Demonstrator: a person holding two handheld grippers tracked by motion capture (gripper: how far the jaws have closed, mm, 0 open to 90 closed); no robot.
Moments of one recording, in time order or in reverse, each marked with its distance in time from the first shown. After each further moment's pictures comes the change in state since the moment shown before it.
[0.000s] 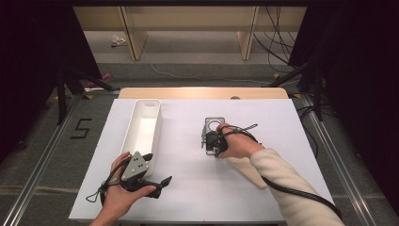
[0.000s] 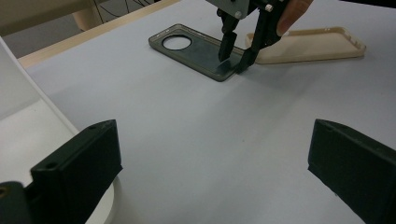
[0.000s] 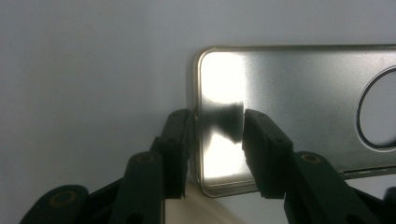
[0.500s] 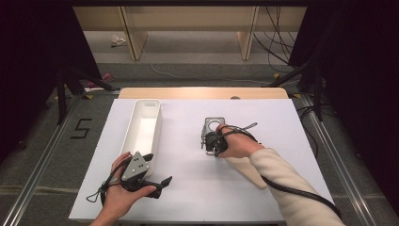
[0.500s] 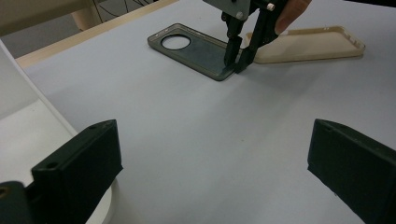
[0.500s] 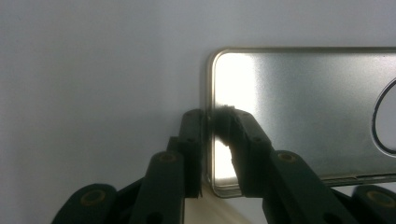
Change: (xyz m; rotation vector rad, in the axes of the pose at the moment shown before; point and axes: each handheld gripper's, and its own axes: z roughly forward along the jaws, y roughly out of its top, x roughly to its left) left arm 0.000 0.000 0.000 0.002 -0.003 0.002; right arm 0.001 0.001 0.001 -0.007 0.038 -0.004
